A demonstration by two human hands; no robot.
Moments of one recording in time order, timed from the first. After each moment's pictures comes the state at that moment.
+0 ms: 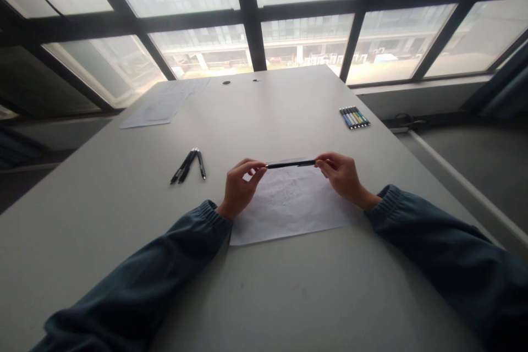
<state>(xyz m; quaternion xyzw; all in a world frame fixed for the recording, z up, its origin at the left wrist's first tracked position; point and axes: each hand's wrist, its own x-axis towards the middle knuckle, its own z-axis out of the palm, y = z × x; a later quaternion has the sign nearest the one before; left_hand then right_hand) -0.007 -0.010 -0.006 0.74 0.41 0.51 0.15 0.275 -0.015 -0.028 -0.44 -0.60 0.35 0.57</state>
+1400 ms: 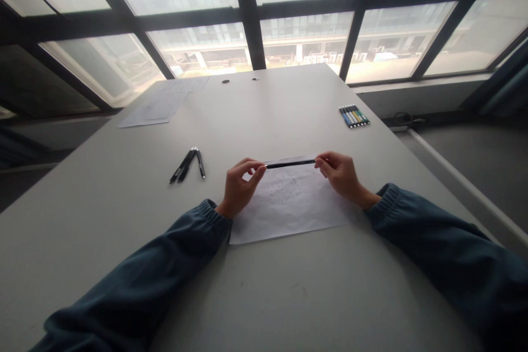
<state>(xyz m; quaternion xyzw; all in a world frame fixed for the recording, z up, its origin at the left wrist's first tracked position) -0.008 -0.011 -0.008 0.73 0.42 0.50 0.18 0.274 -0.018 -0.021 -0.46 -0.61 0.33 0.55</state>
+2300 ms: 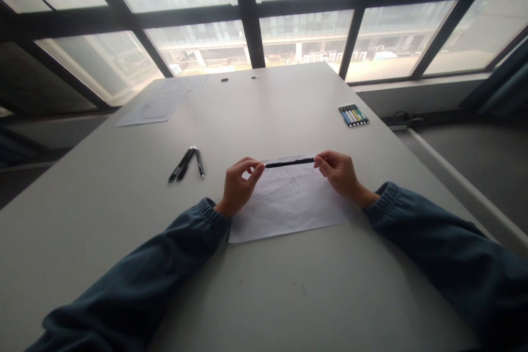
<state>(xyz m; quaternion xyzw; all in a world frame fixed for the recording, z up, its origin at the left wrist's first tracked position) -0.009 -0.010 -0.008 0.73 0.42 0.50 0.19 0.274 -0.019 -0.021 -0.46 -0.62 0.33 0.55</state>
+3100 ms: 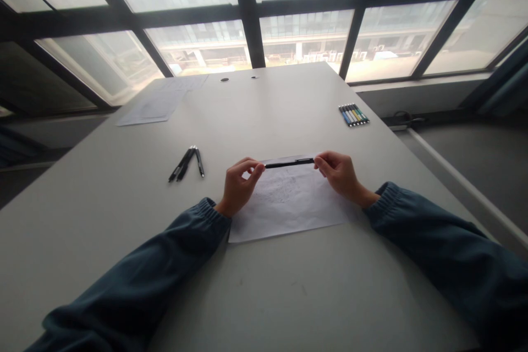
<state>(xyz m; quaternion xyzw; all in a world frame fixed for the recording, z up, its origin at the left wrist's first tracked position) -0.008 -0.011 -0.006 0.73 0.42 0.50 0.20 0.274 -0.019 -0.021 -0.46 -0.63 0.32 0.54</state>
